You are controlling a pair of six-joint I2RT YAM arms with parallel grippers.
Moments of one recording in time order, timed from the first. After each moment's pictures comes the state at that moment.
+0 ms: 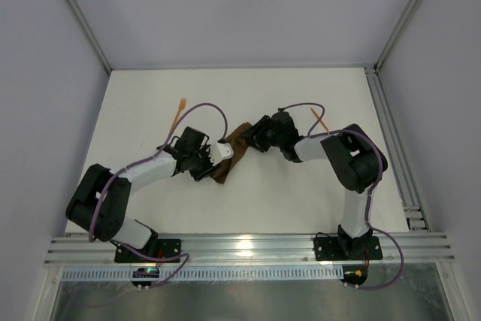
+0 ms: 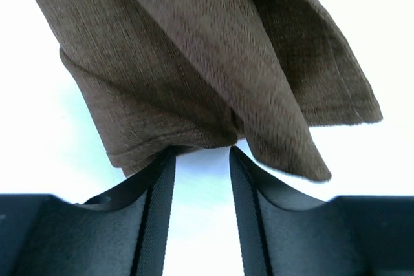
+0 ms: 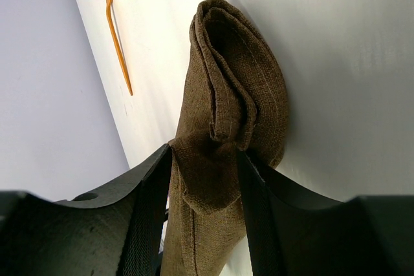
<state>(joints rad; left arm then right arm) -0.52 1.49 0.74 -0.29 0.22 0.62 0.51 1.94 0.90 0.49 -0.23 1.22</state>
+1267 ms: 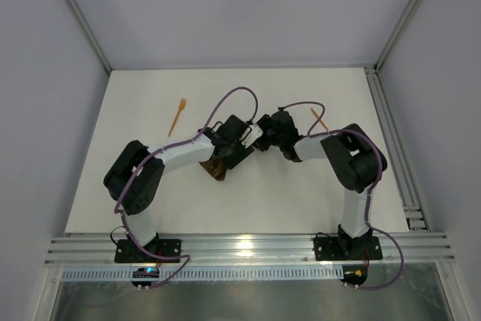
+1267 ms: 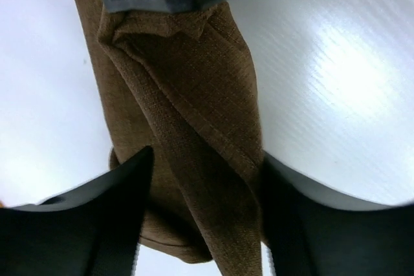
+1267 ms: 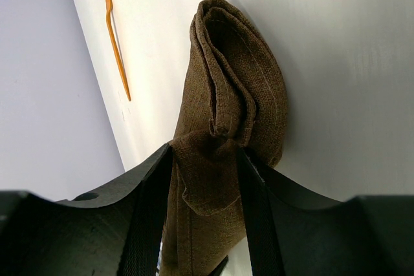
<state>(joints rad) -0.75 1.79 1.16 -0.41 -0.14 0.24 0.51 1.94 0.91 0.49 -0.21 1.20</state>
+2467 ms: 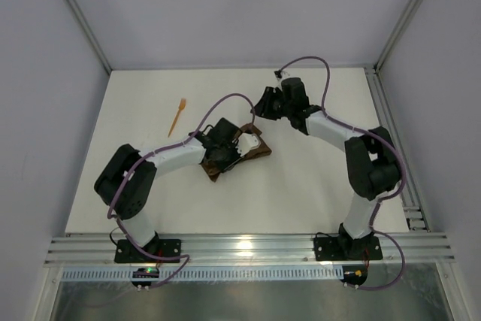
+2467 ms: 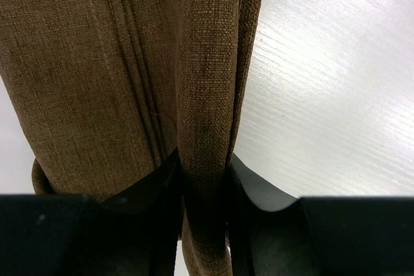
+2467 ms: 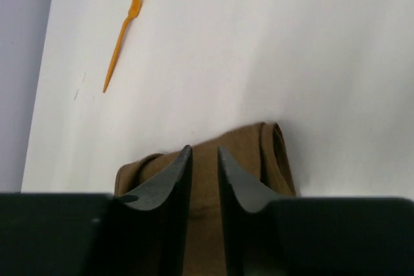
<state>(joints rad) -0.71 1.72 1.06 -0.40 0.13 0.37 0.42 1.78 1.18 0.08 -0.26 0.59</state>
